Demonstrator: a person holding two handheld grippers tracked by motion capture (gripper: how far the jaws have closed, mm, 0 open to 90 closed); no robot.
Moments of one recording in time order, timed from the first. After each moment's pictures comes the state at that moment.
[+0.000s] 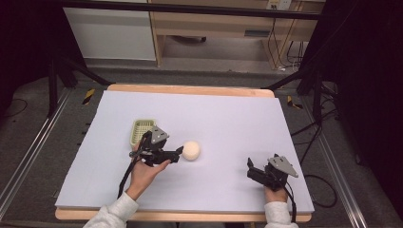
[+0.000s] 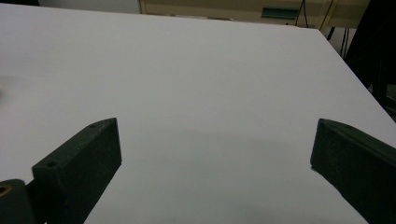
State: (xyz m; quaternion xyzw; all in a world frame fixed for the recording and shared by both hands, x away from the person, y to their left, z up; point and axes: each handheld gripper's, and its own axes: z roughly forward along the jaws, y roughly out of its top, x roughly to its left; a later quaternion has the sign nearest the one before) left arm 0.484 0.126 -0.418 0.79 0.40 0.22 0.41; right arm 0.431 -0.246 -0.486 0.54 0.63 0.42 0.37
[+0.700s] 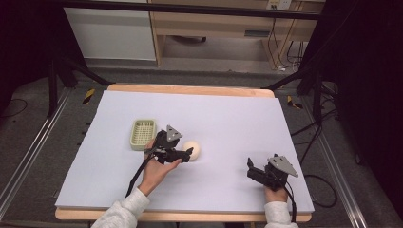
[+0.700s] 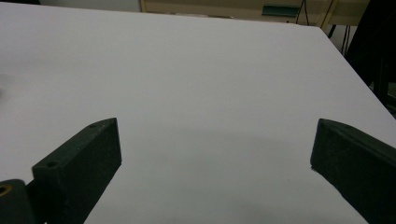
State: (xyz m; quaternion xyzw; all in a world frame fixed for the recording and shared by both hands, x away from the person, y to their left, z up) left arm 0.499 0.096 -0.431 0.81 0.39 0.20 0.38; right arm 0.432 -0.247 -0.486 0.54 0.63 0.42 0.37
